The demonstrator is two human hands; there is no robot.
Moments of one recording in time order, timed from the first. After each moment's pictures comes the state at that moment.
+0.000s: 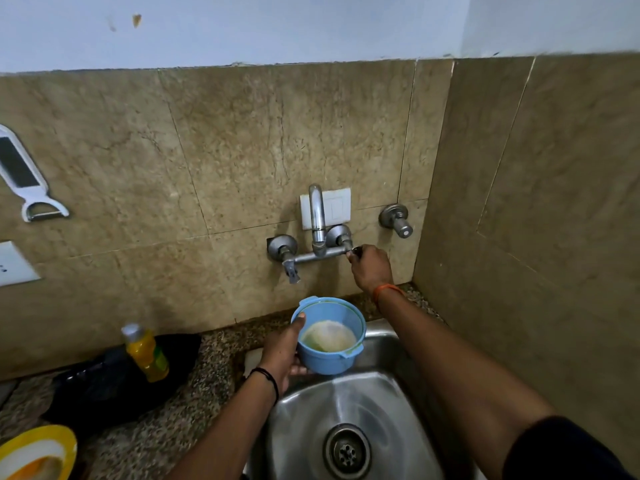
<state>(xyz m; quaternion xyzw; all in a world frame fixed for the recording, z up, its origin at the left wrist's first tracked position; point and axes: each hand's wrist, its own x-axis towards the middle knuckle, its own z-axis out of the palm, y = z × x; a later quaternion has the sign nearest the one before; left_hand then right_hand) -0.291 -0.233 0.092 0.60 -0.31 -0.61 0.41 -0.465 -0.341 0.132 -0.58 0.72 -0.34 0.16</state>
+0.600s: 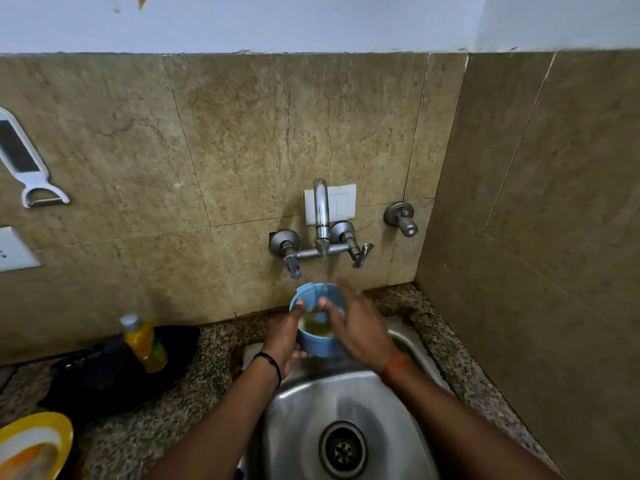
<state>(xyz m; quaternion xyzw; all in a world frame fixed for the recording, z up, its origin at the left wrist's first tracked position) -0.293 -0.260 0.075 0.59 -0.31 -0.60 0.44 -0.438 -0.244 0.096 -0.74 0.58 -0.32 0.14</state>
